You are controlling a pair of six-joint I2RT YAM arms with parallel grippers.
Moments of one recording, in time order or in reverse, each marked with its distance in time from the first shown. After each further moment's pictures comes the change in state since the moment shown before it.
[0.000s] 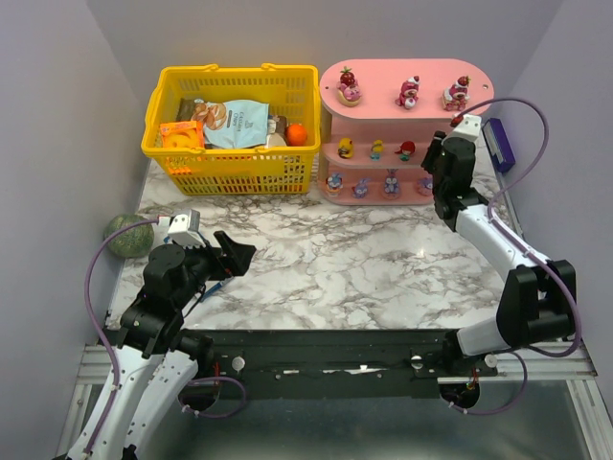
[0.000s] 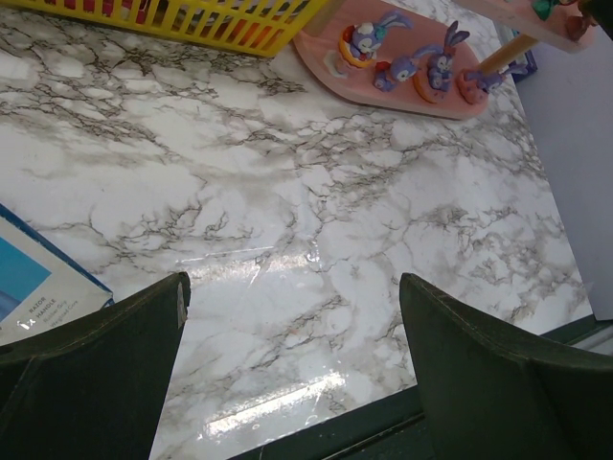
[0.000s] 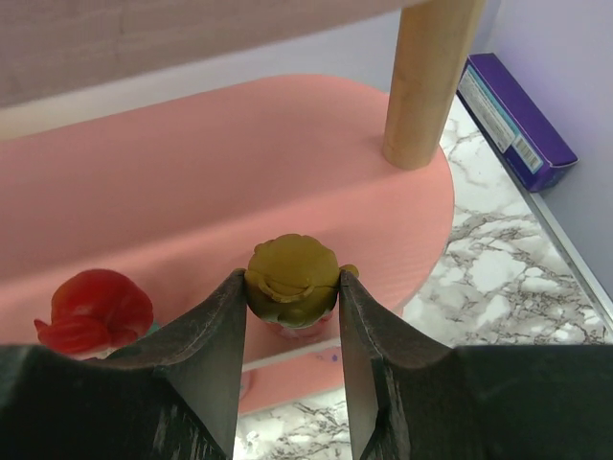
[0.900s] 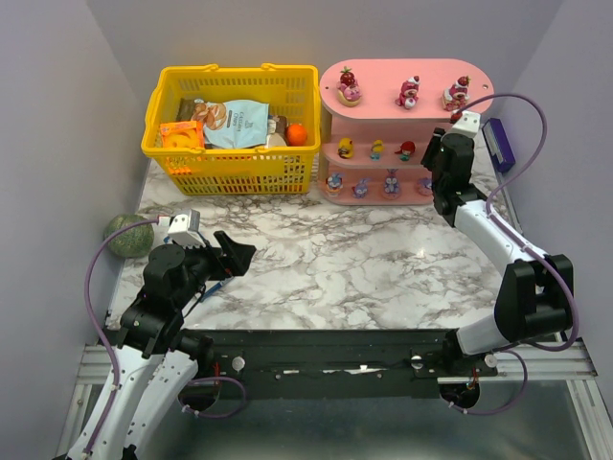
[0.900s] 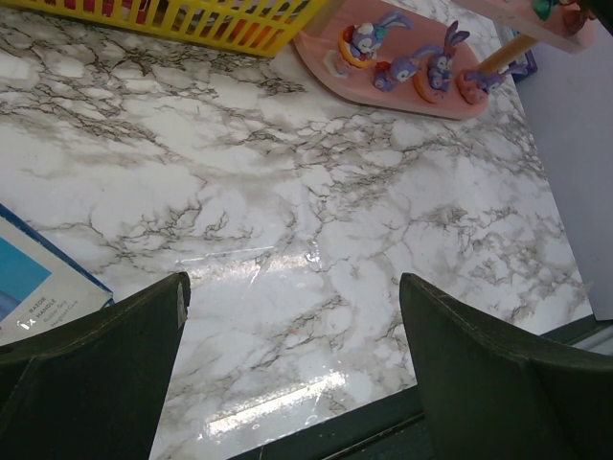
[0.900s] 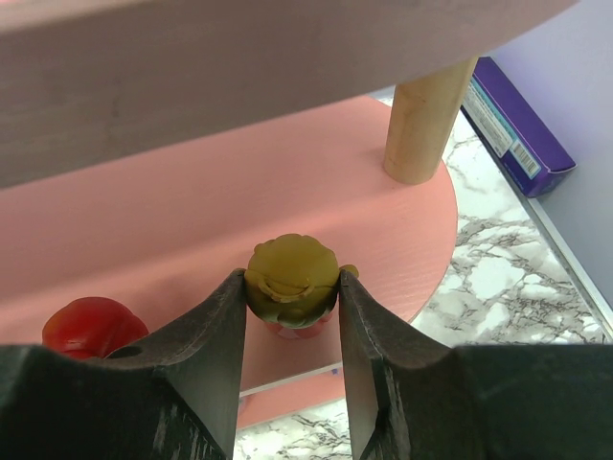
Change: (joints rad) left arm 0.000 0.000 0.000 0.000 0.000 0.000; right arm -0.005 0.042 0.045 -0.009 0.011 -0.005
